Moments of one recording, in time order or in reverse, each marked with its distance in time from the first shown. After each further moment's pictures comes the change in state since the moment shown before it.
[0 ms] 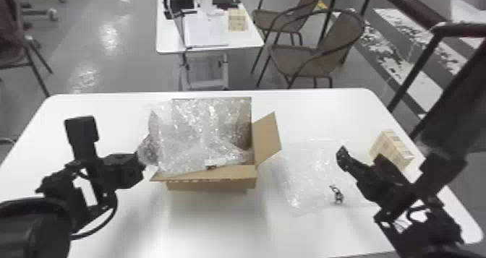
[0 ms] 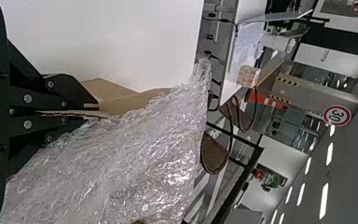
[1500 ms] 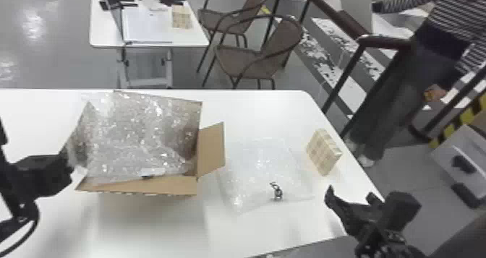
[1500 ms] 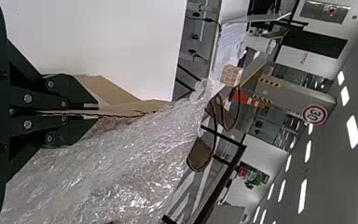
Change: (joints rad) left arm 0.021 -0.035 0.010 -0.032 -0.004 -0.063 0.000; right arm 0.079 0.004 -0.201 0.197 0.224 -0.265 -0.051
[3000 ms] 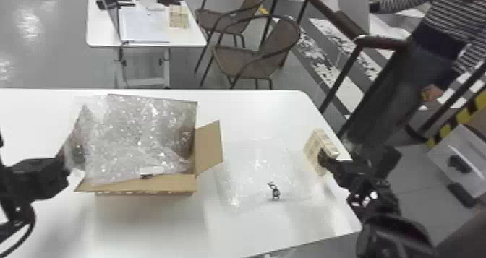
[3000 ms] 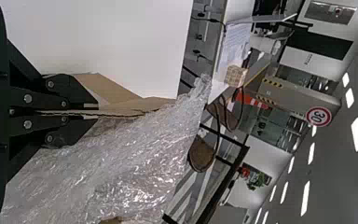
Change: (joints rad) left arm 0.005 -0.006 0.005 0.001 -0.002 0.012 -0.002; right arm -0.395 -0.155 -0.023 0.435 0.028 -0.048 0.195
